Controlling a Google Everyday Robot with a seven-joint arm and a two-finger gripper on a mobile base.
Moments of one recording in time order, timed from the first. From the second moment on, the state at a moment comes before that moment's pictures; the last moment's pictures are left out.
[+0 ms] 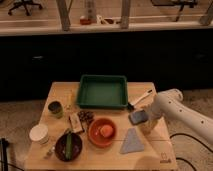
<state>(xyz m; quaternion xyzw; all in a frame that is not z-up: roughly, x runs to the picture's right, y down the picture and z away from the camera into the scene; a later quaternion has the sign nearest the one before) 0.259 0.186 0.861 -0.26 -0.10 -0.05 0.96</state>
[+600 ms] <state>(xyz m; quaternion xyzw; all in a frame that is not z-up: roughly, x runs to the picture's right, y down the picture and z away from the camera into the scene) 0.240 0.184 0.867 -0.29 -0.12 -0.11 0.95</state>
